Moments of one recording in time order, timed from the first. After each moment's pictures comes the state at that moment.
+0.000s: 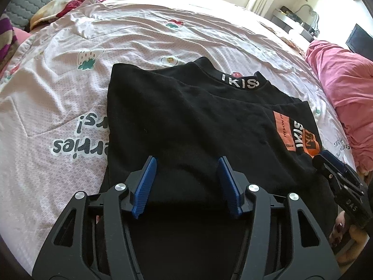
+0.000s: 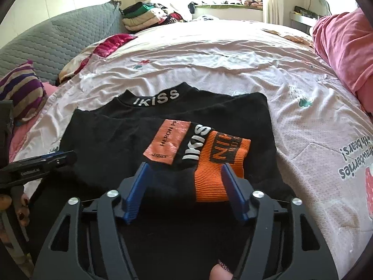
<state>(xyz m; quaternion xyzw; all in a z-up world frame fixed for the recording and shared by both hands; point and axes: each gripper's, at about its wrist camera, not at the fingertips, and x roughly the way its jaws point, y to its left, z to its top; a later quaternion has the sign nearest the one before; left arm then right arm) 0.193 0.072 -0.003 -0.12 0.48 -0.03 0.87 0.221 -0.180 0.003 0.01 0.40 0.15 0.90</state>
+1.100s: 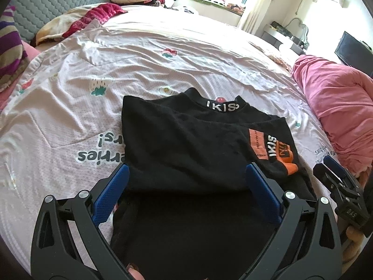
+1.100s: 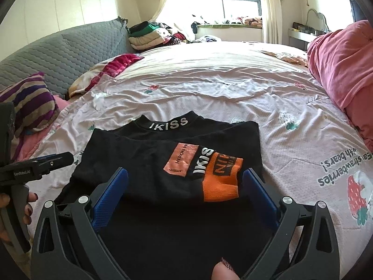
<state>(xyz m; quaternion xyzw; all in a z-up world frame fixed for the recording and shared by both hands) 0.157 0.078 0.056 -0.12 0.43 -0.04 0.90 0.179 -0.182 0.055 0.01 0.35 0.16 0.92</state>
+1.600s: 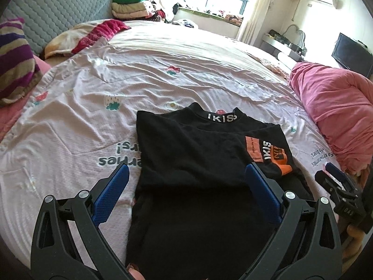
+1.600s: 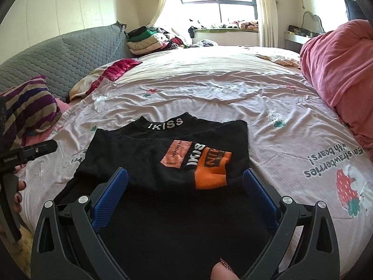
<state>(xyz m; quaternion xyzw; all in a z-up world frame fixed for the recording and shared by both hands) 0.123 0.085 0.085 -0.10 0.39 -0.03 0.91 0.148 -0.202 0.064 0.02 0.34 0.15 0.93</state>
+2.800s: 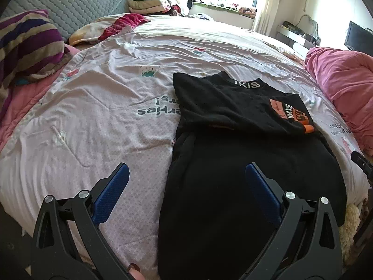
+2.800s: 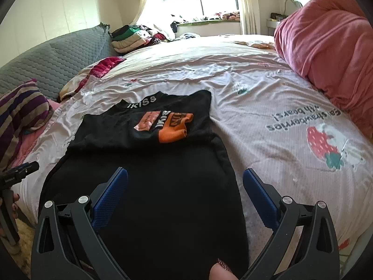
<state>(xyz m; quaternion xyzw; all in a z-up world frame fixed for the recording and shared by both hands) 0.044 0.106 0.041 -0.08 0.41 0.03 0.91 0.088 -0.268 0.034 0.05 0.36 0.11 0.92</state>
